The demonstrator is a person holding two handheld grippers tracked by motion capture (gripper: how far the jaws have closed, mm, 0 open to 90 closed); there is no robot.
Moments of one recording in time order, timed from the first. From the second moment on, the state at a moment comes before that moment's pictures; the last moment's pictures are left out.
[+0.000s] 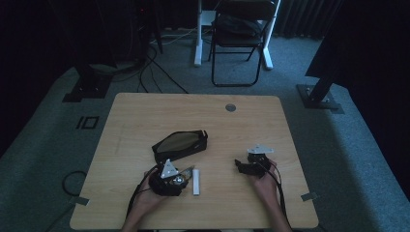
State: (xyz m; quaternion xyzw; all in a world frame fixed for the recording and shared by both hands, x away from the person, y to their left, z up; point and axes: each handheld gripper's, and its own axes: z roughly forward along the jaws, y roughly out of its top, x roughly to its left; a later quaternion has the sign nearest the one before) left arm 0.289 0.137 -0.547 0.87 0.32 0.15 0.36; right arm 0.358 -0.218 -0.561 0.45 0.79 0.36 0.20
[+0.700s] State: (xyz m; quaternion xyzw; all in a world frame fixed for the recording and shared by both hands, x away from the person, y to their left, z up) left arm 0.297 0.139 -0.551 0.87 0.31 0.14 0.35; right arm 0.358 -0.218 -0.561 0.45 0.79 0.36 0.21
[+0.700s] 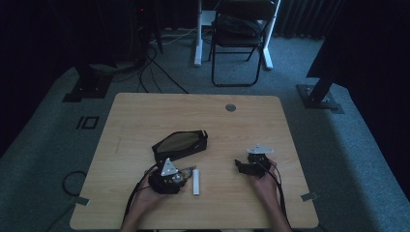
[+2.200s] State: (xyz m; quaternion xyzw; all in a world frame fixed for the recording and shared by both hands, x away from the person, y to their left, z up) left arm 0.289 0.145 -0.528 0.86 0.31 0.15 0.39; right arm 0.358 -0.218 -0.561 0.45 0.79 0.36 0.20
